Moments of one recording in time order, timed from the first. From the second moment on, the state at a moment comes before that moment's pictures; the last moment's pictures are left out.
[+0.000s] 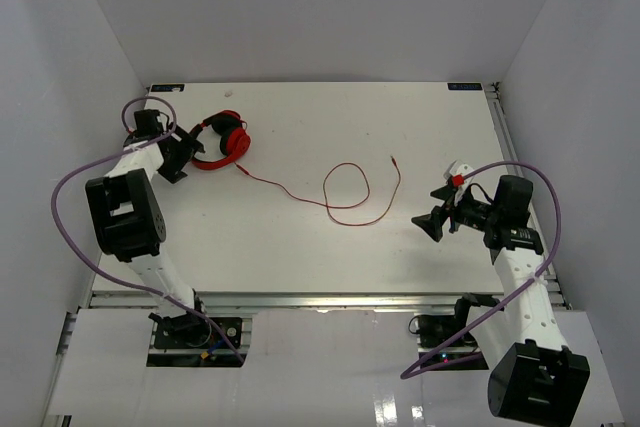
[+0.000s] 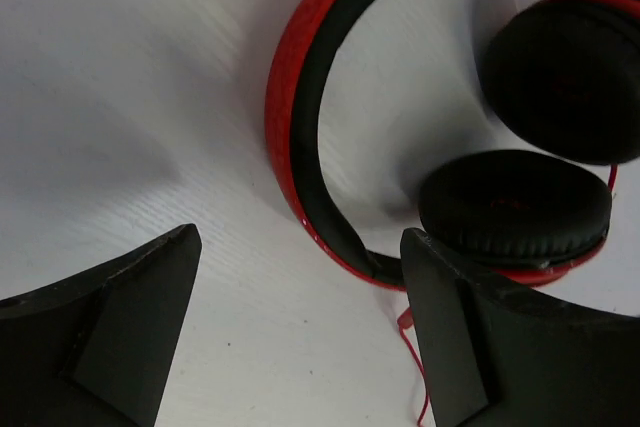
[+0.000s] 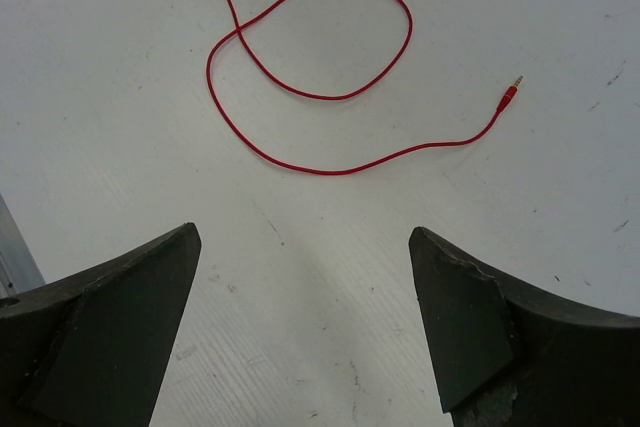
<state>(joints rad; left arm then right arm) 0.25 1.83 1.26 -0.36 0.14 -0.67 -0.15 0.84 0.55 -0.34 -1.00 -0.58</state>
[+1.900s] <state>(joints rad) -0.41 1.51 1.43 -0.54 0.13 -0.55 0.11 0.79 0.72 -0.42 -1.12 -0.73</state>
